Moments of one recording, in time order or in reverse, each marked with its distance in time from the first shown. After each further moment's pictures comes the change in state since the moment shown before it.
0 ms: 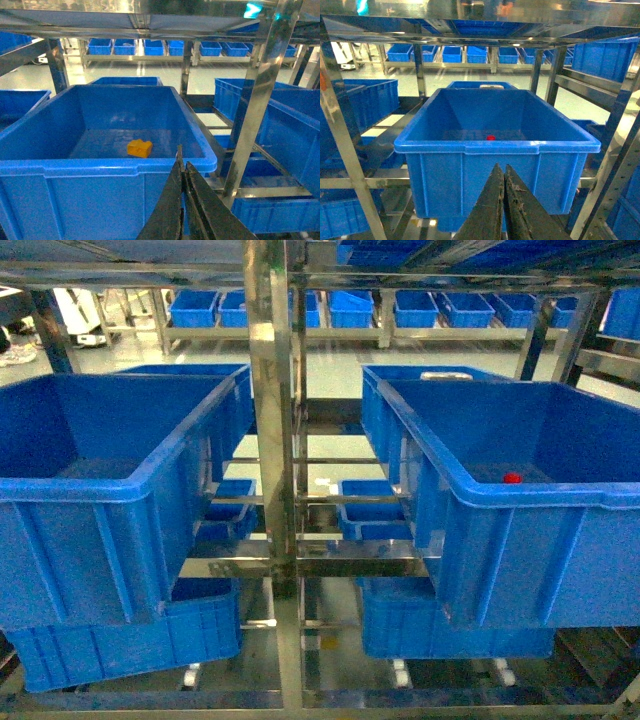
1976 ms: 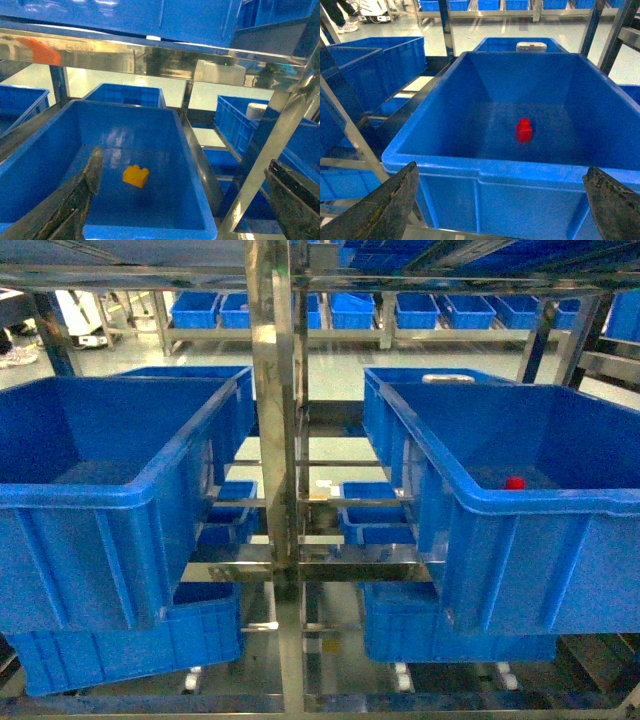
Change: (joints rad) left arm 0.024 0.350 0.402 -0.080 -0.002 -0.092; right arm -0.115 1.060 0.390 0.436 -0.288 0.000
